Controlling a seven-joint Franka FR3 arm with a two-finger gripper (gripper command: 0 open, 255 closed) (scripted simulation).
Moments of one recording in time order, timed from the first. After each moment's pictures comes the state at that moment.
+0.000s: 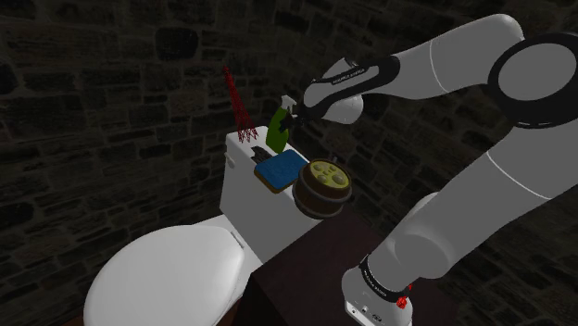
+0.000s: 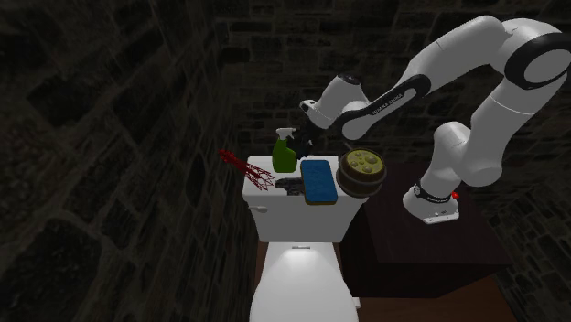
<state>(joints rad) 0.03 -0.10 -0.23 -2.49 0.22 2.83 -0.40</state>
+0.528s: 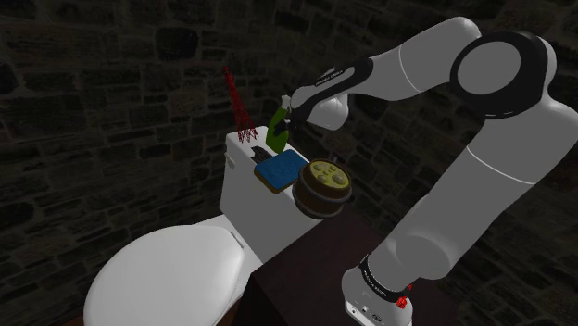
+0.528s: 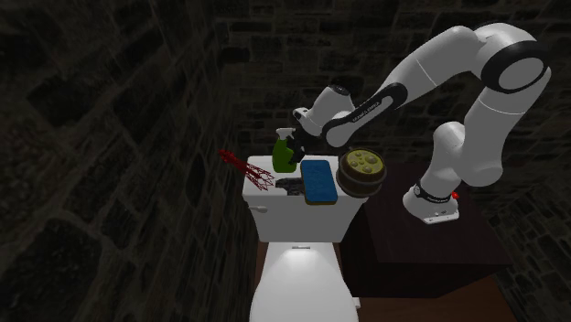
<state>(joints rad) 0.06 0.05 -0.23 -2.43 0.40 2.91 -0.54</state>
